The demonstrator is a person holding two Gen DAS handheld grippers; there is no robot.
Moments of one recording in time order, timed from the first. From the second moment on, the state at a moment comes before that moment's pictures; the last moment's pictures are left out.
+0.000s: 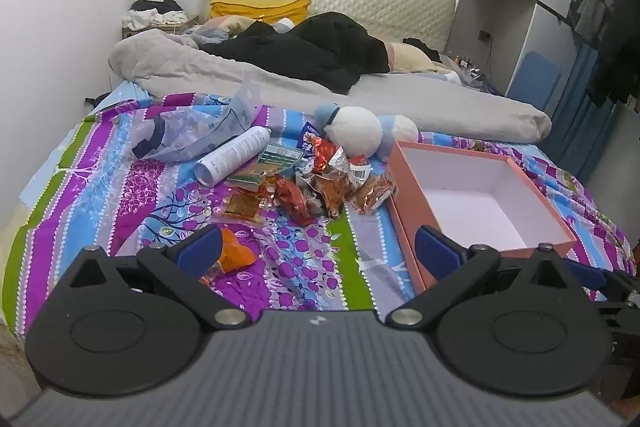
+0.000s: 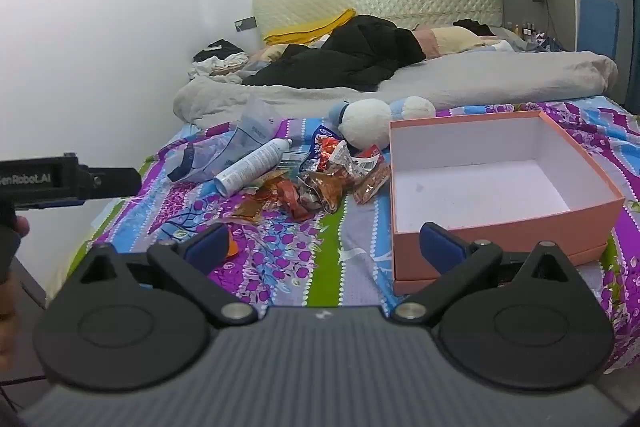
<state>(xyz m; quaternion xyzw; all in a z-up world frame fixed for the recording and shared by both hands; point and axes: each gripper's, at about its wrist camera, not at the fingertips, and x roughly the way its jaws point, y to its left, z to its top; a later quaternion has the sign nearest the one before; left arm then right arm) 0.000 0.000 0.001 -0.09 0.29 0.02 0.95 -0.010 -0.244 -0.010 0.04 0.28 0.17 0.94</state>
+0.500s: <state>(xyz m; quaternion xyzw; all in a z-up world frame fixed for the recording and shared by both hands) 0.007 0.001 -0.005 -0.08 0.30 0.01 0.95 -0.010 -0.247 -0.013 0.04 0.27 0.16 0.95</state>
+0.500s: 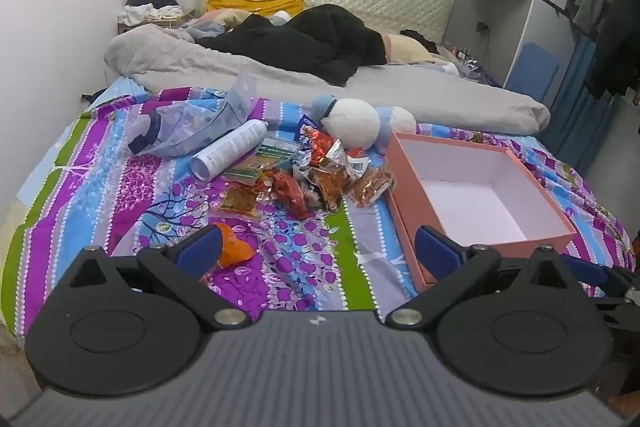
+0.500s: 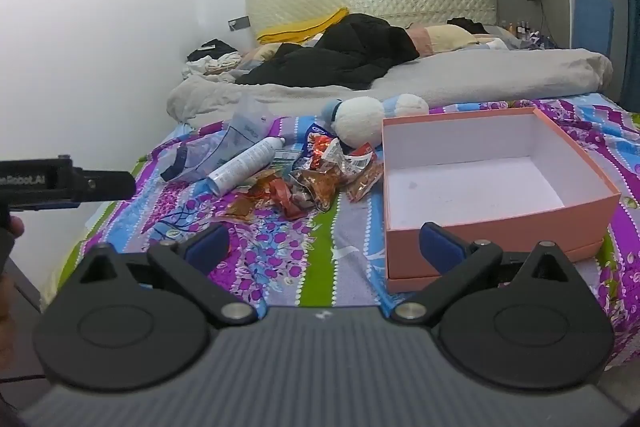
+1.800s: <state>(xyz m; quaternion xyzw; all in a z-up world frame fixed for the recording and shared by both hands) 0.015 0.003 -0.010 -0.10 0.32 0.01 0.94 -0.006 -0.246 -0.020 0.04 0.29 0.16 0.94</state>
